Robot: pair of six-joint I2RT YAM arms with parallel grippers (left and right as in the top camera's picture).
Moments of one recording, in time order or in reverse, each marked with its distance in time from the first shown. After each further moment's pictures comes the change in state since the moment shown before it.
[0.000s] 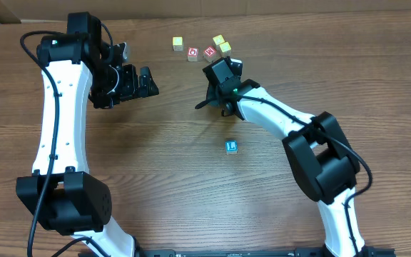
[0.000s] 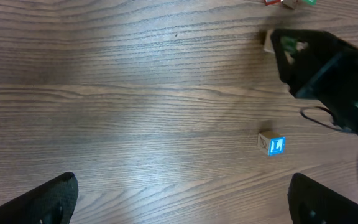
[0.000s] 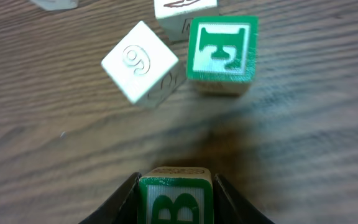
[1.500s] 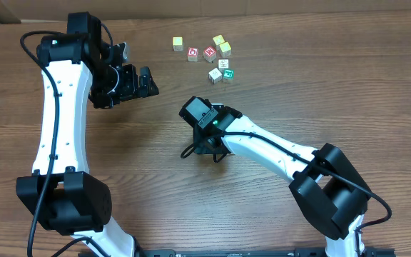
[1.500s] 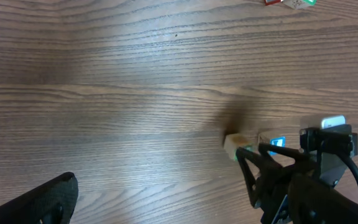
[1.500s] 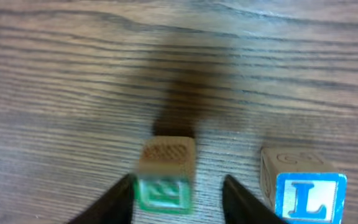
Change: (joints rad) left arm 0.000 0.000 0.000 0.000 0.000 0.000; right arm 0.228 -0.200 -0.138 -0.371 -0.119 0.064
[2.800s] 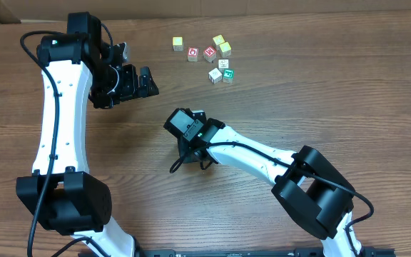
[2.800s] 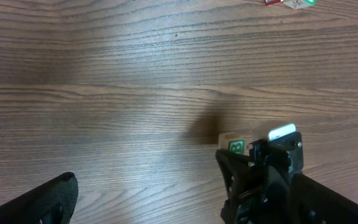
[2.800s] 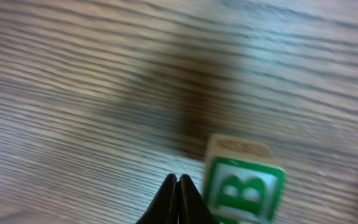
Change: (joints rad) left arm 0.000 0.000 0.000 0.000 0.000 0.000; right arm 0.083 0.068 0.017 0.091 0.008 -0.032
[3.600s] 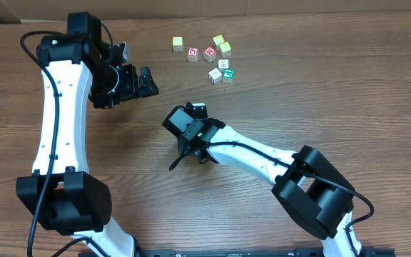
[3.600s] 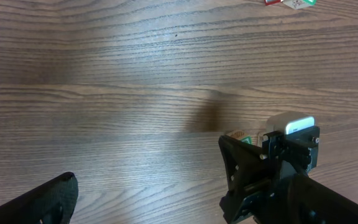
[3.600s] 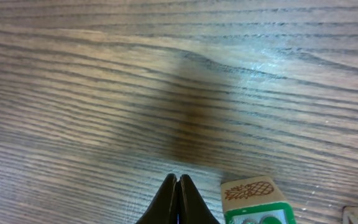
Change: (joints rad) left arm 0.000 0.000 0.000 0.000 0.000 0.000; right arm -0.001 0.000 0.002 0.080 0.108 0.029
